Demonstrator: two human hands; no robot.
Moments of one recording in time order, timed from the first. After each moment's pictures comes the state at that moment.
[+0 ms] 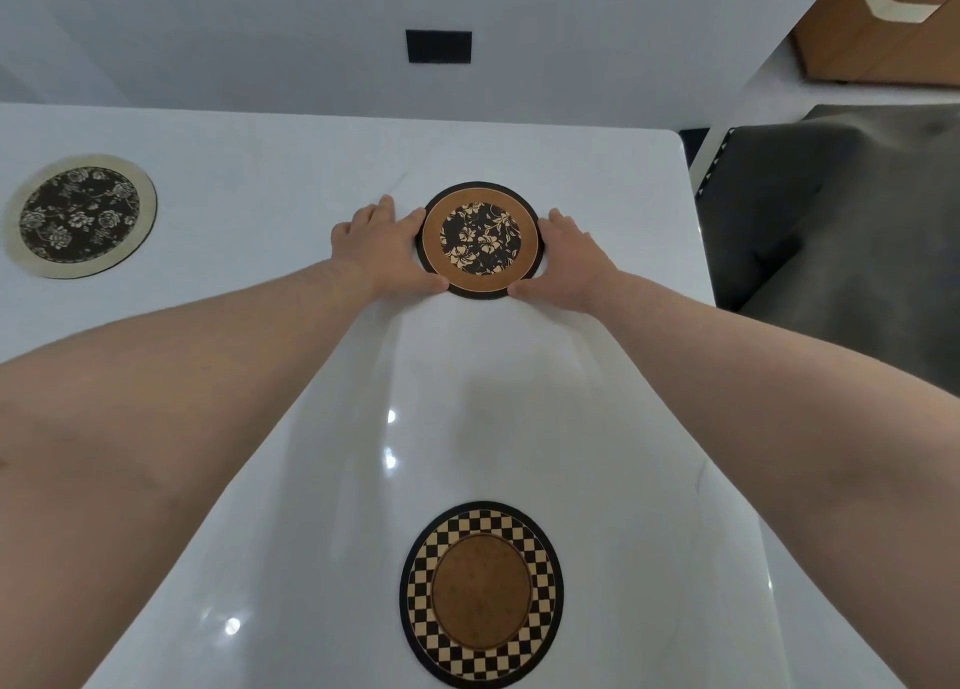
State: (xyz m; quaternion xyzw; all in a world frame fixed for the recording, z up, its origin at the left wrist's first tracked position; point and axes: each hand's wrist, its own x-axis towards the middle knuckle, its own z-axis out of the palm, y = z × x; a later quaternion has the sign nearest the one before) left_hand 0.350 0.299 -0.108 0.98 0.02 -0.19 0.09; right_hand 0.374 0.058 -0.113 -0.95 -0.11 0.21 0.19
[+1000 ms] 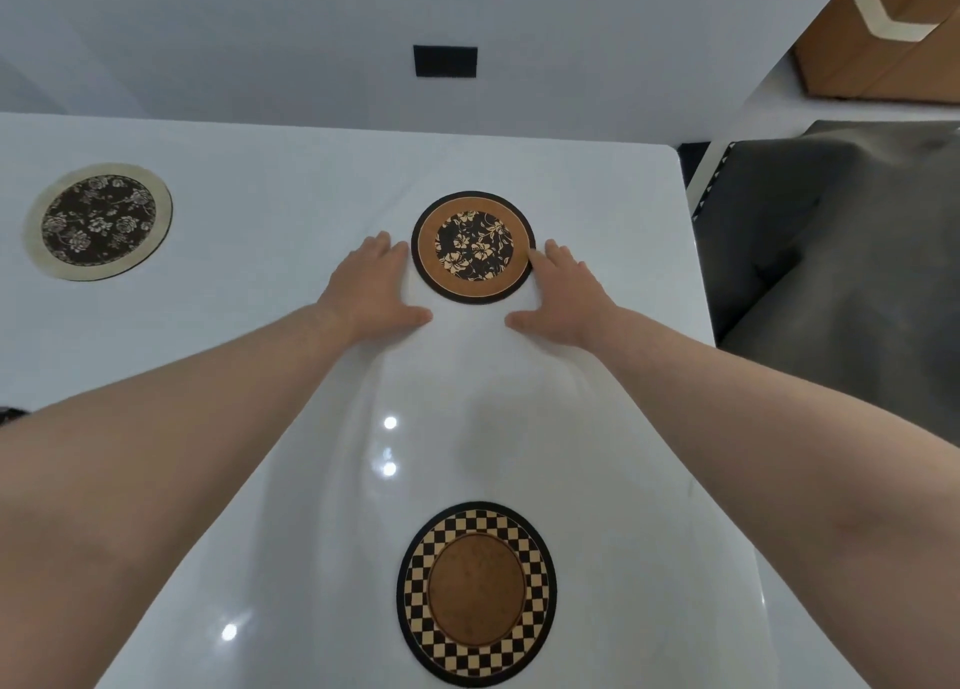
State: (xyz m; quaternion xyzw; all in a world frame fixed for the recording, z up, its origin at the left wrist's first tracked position) left_hand 0.315 0.313 -0.113 0.97 -0.02 -0.16 0.16; right_hand 0.346 0.054 -0.112 -0.96 -0.14 0.21 0.14
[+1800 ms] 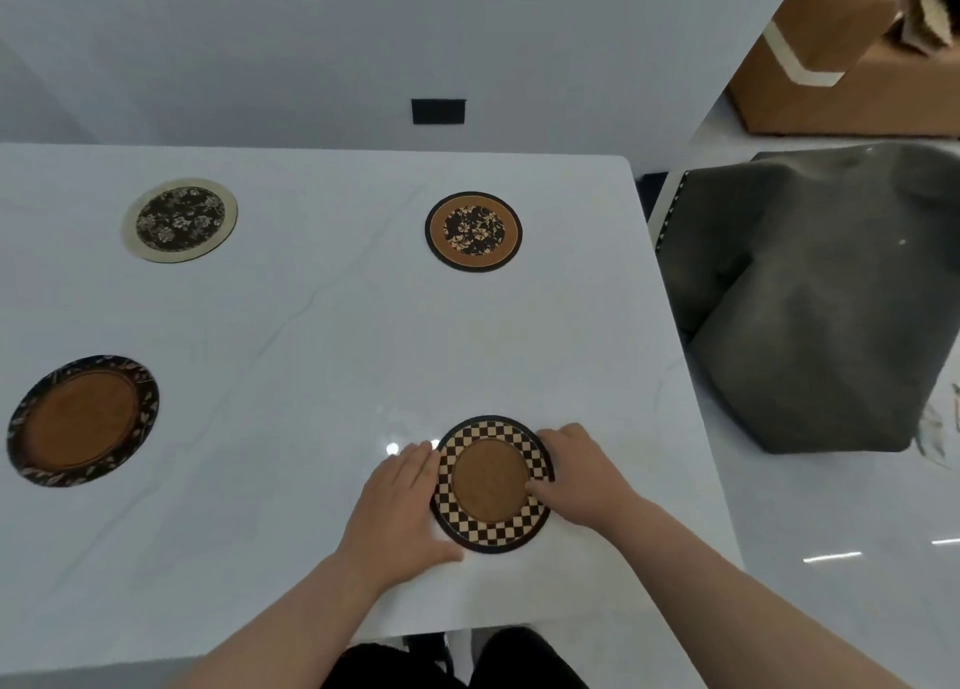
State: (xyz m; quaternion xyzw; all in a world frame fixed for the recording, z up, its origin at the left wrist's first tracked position) left_hand -0.010 0.258 -0.099 0.95 -0.06 -0.23 0.20; right_hand 0.059 0.023 -0.075 -0.92 -0.03 0.33 0.23
